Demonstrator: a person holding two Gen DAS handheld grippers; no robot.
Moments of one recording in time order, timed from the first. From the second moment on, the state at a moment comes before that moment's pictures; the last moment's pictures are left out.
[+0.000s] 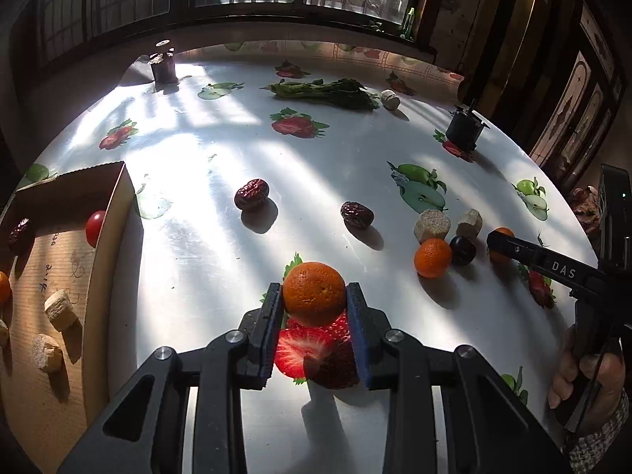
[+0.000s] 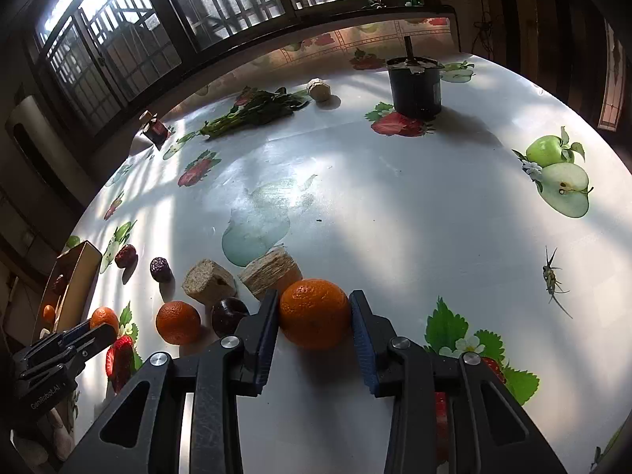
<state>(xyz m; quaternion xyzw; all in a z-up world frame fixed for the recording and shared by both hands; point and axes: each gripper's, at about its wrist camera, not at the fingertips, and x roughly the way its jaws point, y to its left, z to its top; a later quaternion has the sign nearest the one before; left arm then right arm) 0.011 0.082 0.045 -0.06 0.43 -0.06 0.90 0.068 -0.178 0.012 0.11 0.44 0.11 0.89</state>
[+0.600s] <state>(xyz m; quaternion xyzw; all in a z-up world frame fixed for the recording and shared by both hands) -0.080 0.144 0.081 -0.08 0.39 0.02 0.92 -0.006 -0.124 0.057 0.08 0.41 0.16 0.90</state>
